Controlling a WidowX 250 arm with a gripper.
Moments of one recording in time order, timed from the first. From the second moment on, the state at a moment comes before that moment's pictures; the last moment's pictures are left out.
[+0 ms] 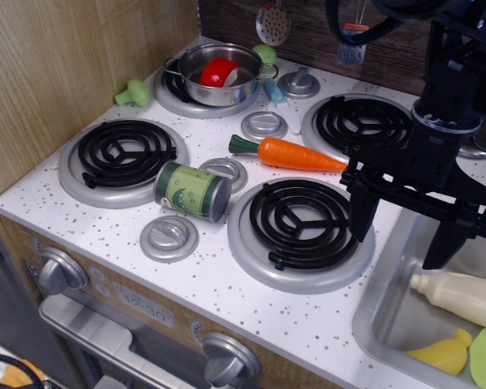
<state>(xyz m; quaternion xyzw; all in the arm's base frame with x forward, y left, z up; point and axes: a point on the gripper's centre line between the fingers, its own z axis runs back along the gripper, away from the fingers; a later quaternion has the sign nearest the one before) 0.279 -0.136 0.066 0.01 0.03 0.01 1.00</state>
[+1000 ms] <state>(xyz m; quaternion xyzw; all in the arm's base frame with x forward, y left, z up) 0.336 -0.026 0.069 0.18 -0.05 0.05 0.98</state>
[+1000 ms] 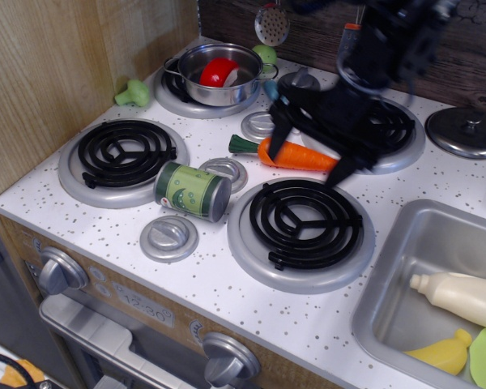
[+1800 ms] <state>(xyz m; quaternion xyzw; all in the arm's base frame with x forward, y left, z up) 0.405 0.117 0.094 0.24 -0.18 -0.02 0.95</state>
